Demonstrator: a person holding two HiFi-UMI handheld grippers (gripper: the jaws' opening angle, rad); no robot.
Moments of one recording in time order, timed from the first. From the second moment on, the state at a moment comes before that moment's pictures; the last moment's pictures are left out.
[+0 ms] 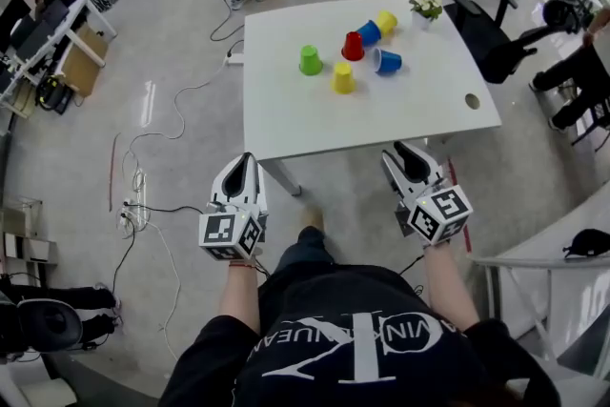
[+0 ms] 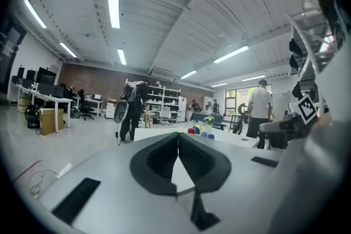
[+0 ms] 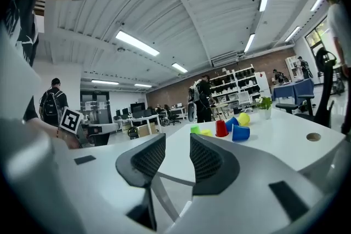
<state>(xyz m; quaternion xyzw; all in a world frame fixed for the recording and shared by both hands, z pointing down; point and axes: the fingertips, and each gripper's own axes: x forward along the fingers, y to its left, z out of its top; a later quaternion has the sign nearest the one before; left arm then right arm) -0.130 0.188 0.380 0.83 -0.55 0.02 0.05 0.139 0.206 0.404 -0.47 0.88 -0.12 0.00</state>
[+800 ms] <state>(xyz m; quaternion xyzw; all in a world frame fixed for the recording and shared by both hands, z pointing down) -0.162 0.002 0.414 0.86 -0.51 0.03 0.10 0.090 0.028 0.450 -0.51 0.84 -0.18 -0.06</state>
